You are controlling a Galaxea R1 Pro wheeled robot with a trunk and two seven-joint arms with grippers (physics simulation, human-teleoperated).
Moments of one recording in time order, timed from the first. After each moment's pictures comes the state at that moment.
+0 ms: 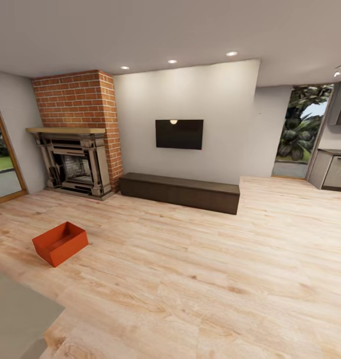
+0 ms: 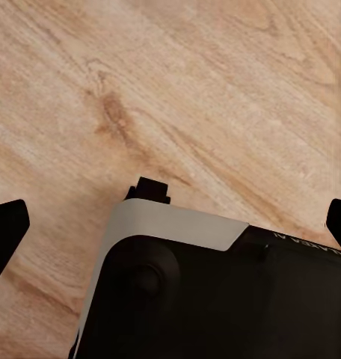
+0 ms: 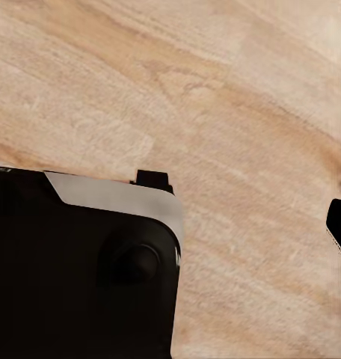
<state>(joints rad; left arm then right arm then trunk) -0.23 0.01 -0.14 0.00 0.43 -0.03 0.05 -0.16 0.01 0.23 0.02 -0.07 -0.14 -0.10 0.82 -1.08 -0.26</state>
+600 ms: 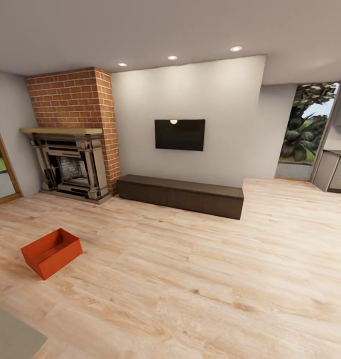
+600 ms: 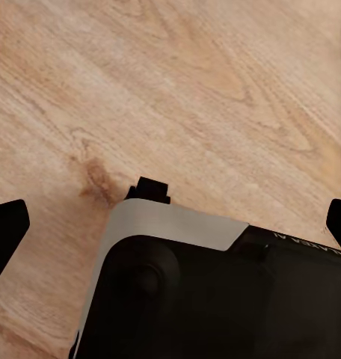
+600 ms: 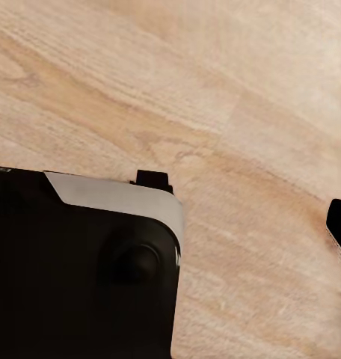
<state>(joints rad) -0.23 0.01 -0.14 0.00 0.43 -0.03 0.05 -0.16 0.01 0.23 0.02 -0.07 -0.14 -0.10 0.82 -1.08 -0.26</state>
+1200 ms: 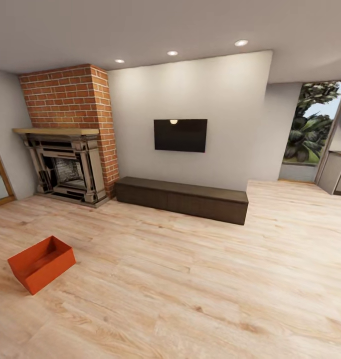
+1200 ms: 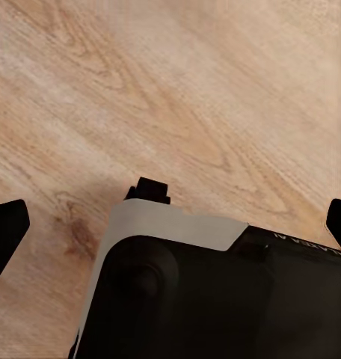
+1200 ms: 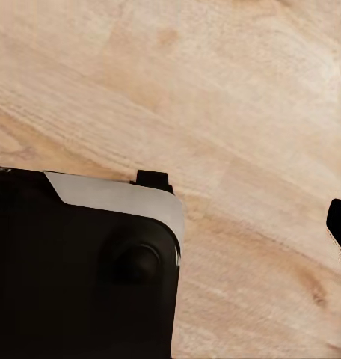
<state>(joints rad) -0.23 0.01 -0.14 0.00 0.43 -0.03 0.05 -0.16 0.01 0.23 0.02 -0.07 -0.14 -0.10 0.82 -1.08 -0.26</state>
